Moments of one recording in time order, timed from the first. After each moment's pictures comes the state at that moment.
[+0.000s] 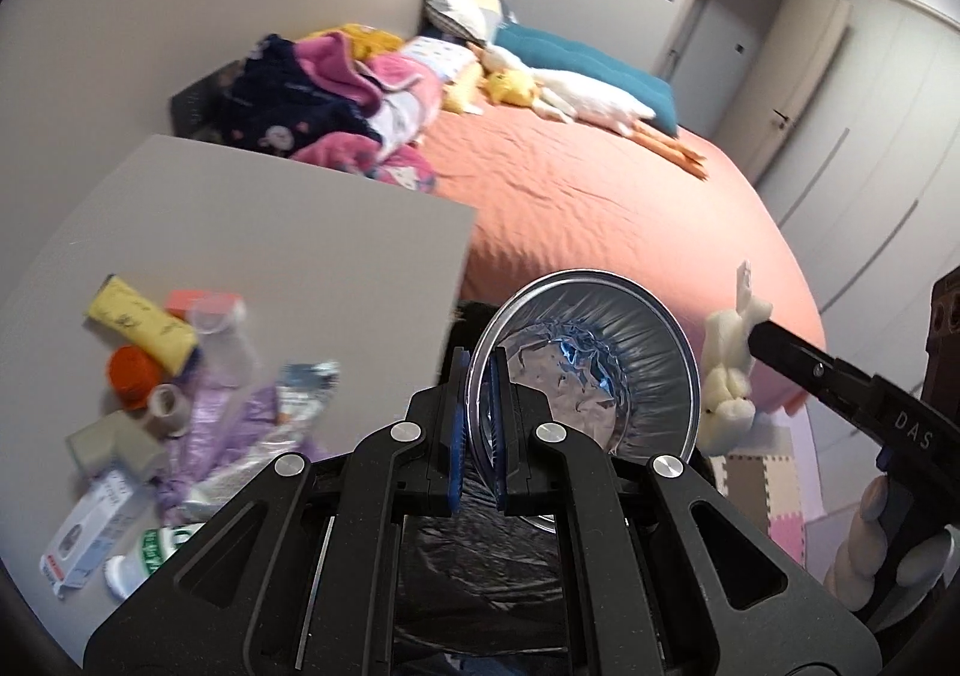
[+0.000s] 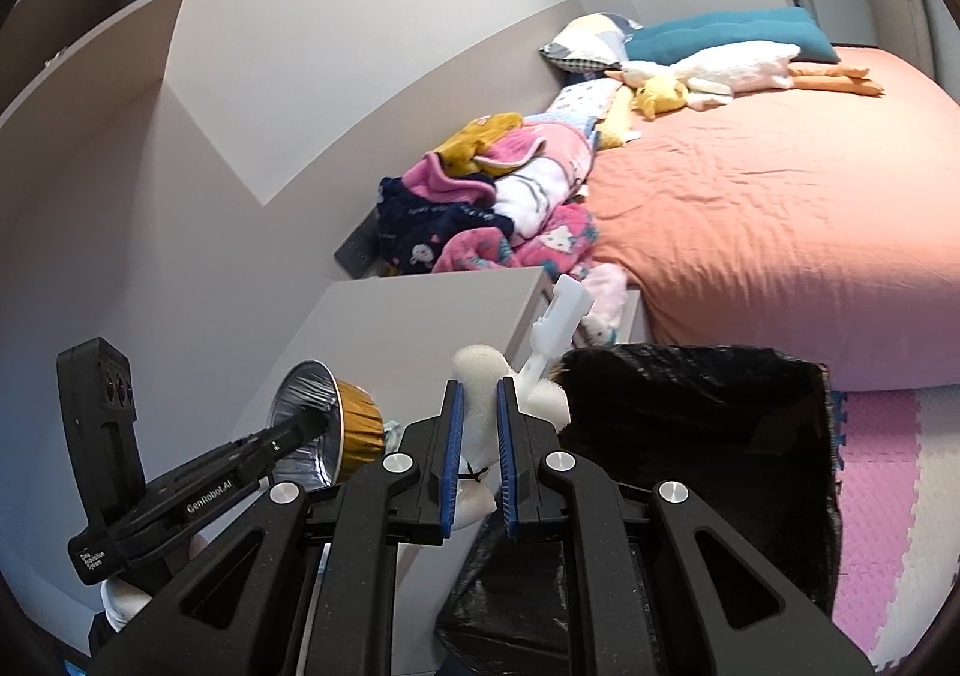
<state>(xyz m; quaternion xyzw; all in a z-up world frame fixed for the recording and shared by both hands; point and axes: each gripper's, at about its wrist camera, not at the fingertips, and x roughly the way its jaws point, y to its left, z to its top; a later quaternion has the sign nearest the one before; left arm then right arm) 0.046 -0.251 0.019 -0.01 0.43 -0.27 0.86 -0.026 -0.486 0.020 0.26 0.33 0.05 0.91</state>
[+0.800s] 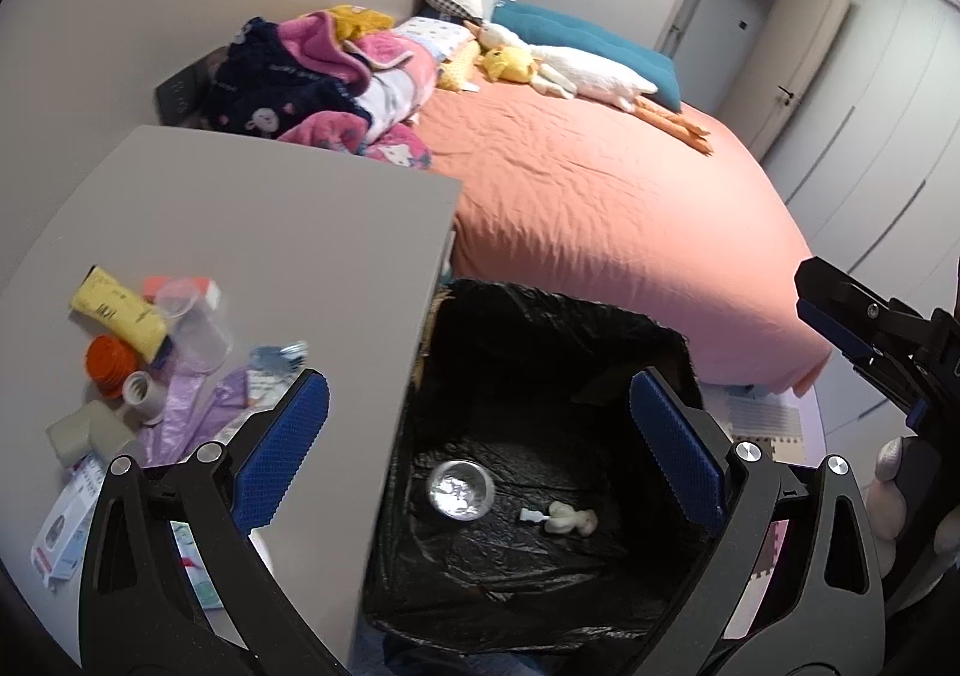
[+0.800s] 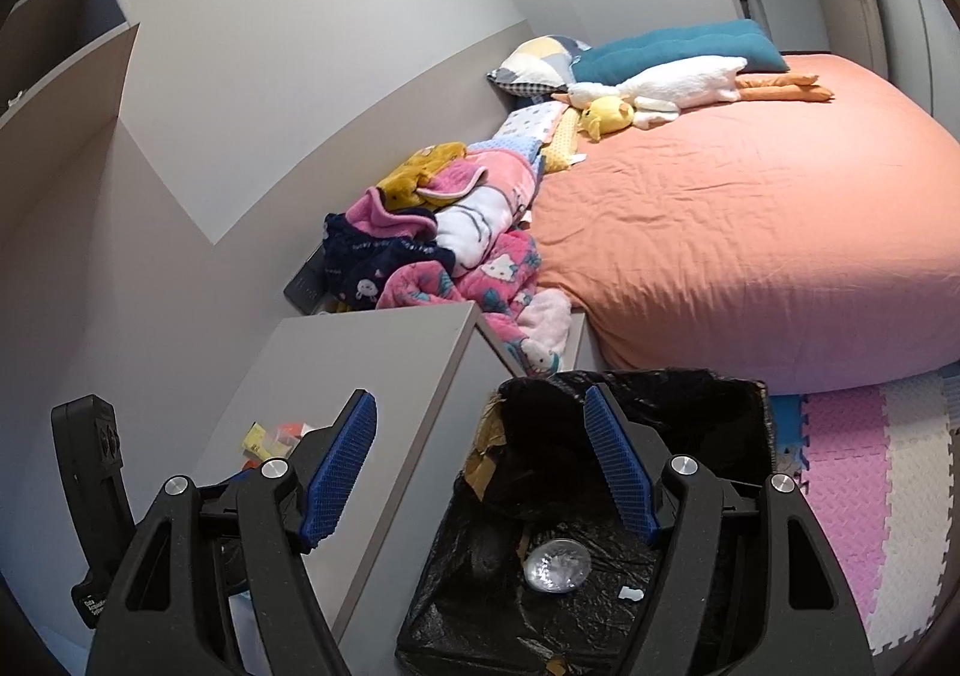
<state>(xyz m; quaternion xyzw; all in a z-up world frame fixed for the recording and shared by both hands) 0.045 -0.265 0.008 0.00 0.44 -0.25 0.86 -0.023 -0.507 0.018 0.26 0.32 0.00 0.91</state>
